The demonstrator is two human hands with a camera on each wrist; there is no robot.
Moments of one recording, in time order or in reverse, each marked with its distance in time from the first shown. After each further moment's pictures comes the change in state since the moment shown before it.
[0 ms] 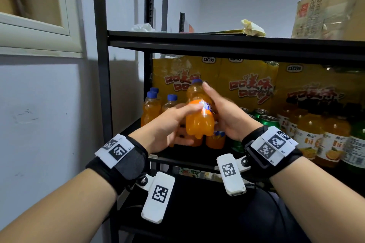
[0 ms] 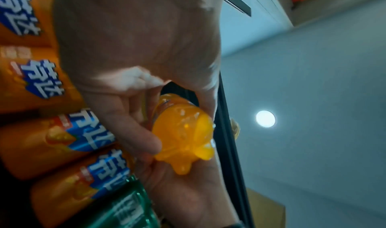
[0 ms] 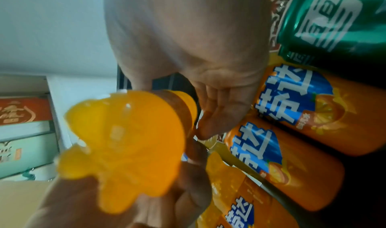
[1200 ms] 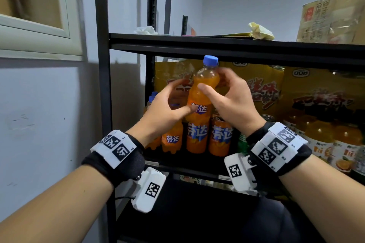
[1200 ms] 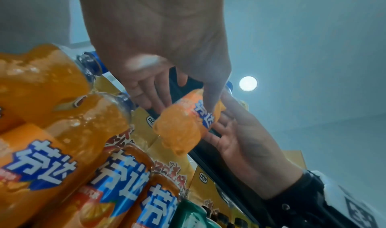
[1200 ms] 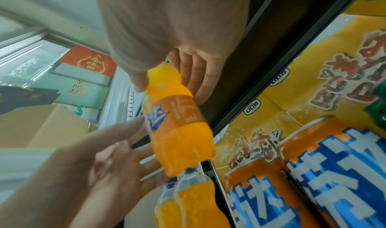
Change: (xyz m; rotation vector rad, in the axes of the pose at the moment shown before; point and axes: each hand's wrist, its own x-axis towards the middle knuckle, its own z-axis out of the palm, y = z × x) left_hand 0.028 0.008 -0.039 0.455 0.267 0.616; right_hand 0.016 -0.018 -0.007 -0.381 0.322 -0.925
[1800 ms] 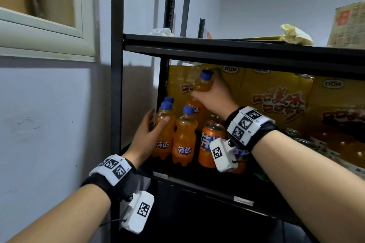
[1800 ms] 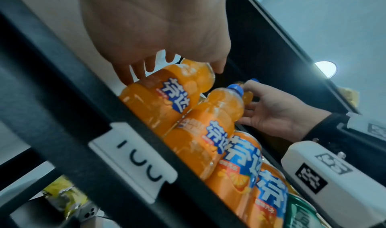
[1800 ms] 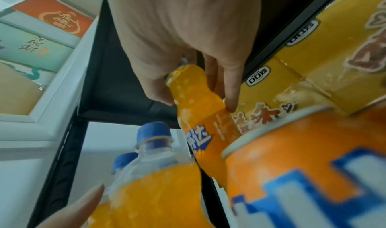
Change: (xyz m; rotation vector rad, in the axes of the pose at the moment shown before) left_hand -0.023 -0.099 -0.029 -0.192 0.299 -0.378; right_hand 0.067 0.051 0.082 -0.094 -0.159 0.326
